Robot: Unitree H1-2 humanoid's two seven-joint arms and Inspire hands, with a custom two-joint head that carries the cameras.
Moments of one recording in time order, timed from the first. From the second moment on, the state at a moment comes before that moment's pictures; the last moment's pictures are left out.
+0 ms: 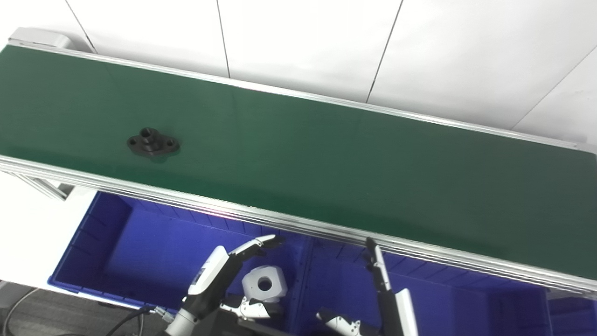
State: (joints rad) left arm 0.48 0.33 -0.51 0.03 0.43 -0.44 0.44; right arm 0.48 -0.08 0.45 -0.04 -0.49 -0.34 -0.21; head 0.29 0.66
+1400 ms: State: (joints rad) left arm 0.37 0.35 -0.60 0.17 0.42 -0.44 0.56; right arm 0.04 -0.07 0.26 -0.27 -0.39 -0.22 0.05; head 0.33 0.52
